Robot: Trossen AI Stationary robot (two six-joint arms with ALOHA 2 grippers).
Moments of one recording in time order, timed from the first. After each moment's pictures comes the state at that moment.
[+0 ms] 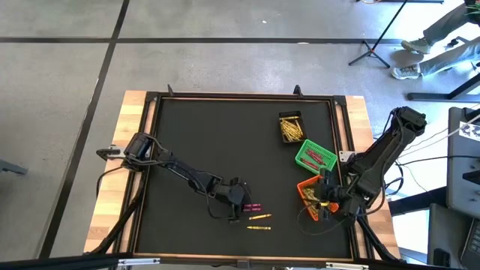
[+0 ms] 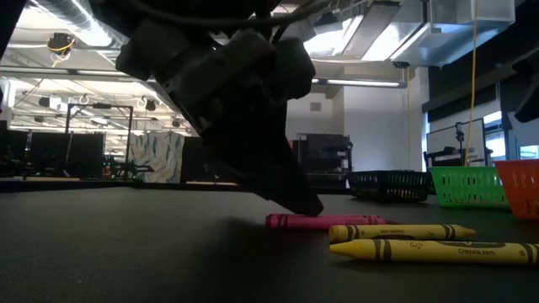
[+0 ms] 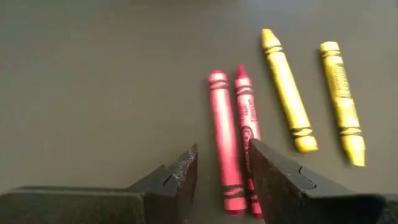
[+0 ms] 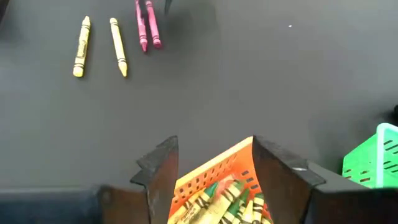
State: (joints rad) left arm -0.32 2.03 1.11 0.15 -0.08 -0.39; right arm 0.97 1.14 0.63 -0.63 0.69 0.91
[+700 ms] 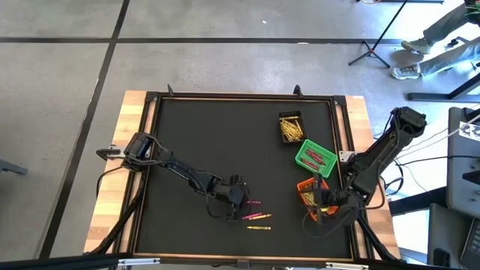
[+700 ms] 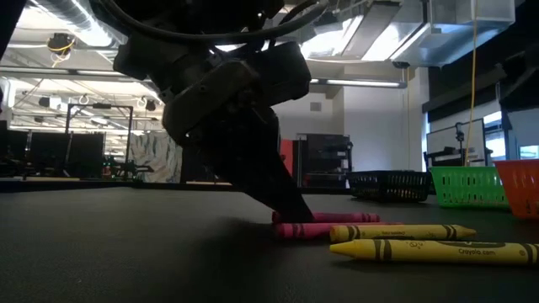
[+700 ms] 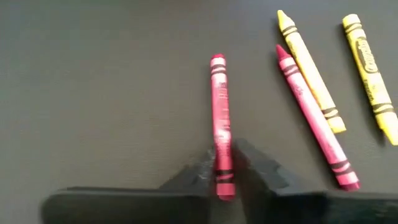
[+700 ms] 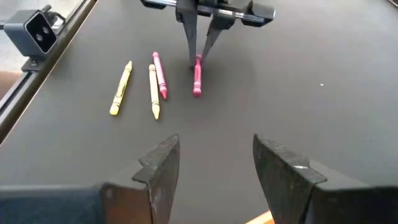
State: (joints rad) left arm -0.32 2.04 1.11 0.09 -0.14 -0.28; right arm 0.97 1.14 0.47 -0.14 0.78 0.61
